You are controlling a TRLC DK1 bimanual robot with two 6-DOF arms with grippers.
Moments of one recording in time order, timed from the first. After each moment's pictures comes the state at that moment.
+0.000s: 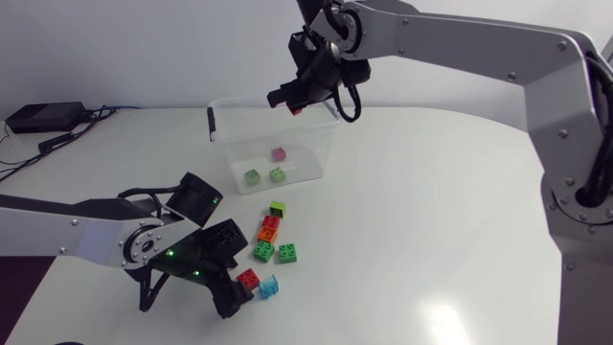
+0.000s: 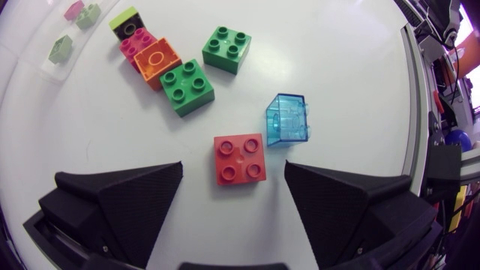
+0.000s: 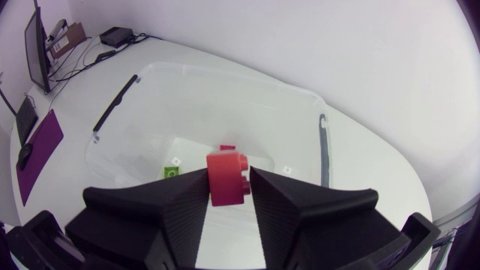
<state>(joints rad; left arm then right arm) -0.50 1.61 0.65 -0.29 0.24 0.45 0.55 2.19 2.07 -0.65 0.04 -0.02</state>
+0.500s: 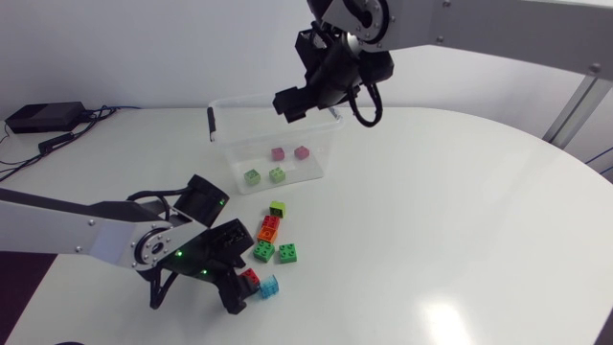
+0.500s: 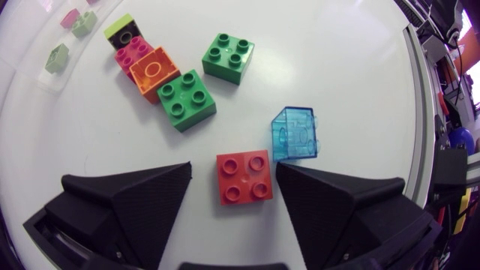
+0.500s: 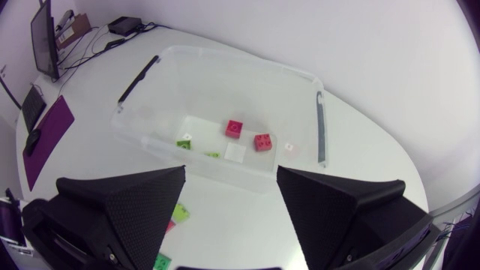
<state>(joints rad) -0.51 1.66 0.66 -0.21 0.25 0.45 0.59 1.99 1.86 -0.69 0.04 -0.01</state>
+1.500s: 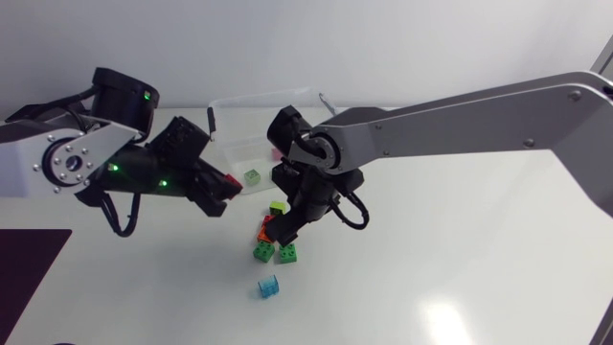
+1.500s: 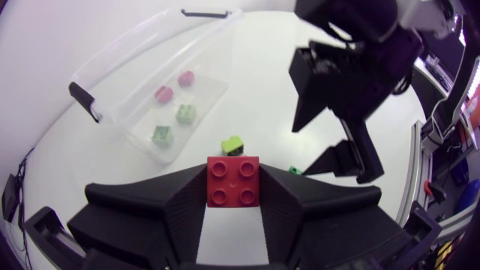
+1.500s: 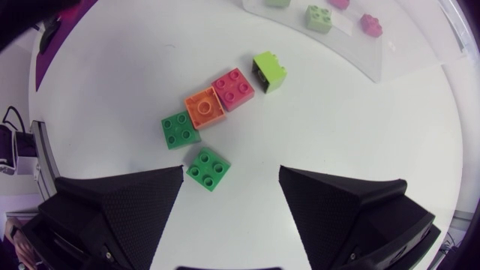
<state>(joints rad) -0.31 1.41 0.90 -0.31 0.32 0.37 0.75 2.00 1.42 -0.69 -0.07 -0.01</state>
